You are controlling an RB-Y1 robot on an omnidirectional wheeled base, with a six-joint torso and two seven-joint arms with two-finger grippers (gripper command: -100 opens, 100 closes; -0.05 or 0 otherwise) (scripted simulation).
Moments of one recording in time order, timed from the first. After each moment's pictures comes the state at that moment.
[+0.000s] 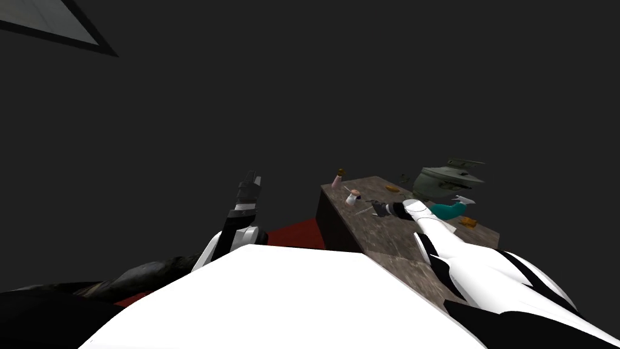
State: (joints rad) left arm 0.46 0.00 0.06 -2.27 -0.10 -0.38 0.01; right arm -0.50 -0.92 -0.24 -0.53 1.89 -1.13 1.28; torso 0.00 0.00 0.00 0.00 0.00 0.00
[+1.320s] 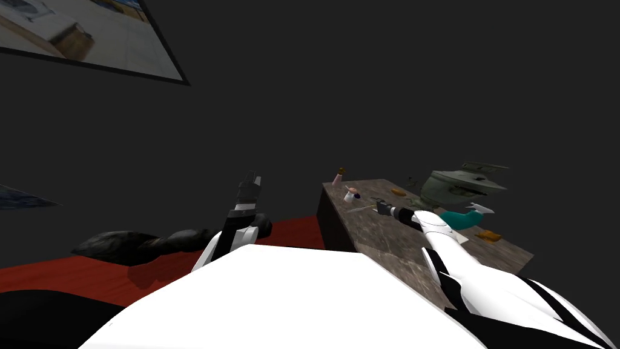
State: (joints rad) left arm 0.46 0.00 0.06 -2.27 -0.10 -0.38 0.01; right arm -0.33 -0.89 -0.35 -0.61 1.52 -0.93 1.44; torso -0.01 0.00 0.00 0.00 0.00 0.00
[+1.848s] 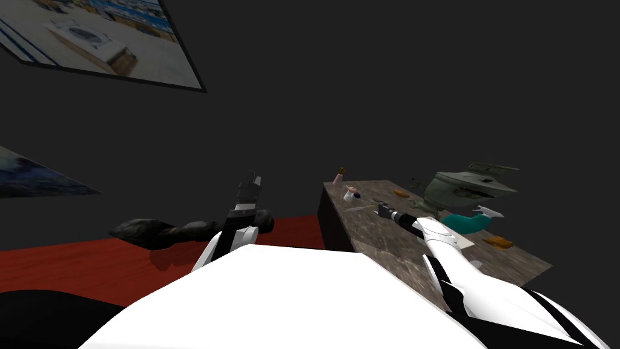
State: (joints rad) left arm 0.46 0.00 0.06 -2.27 -0.10 -0.38 0.01; right arm -0.26 -0.85 -0.38 -0.60 1.38 -0.85 1.51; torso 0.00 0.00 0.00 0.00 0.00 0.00
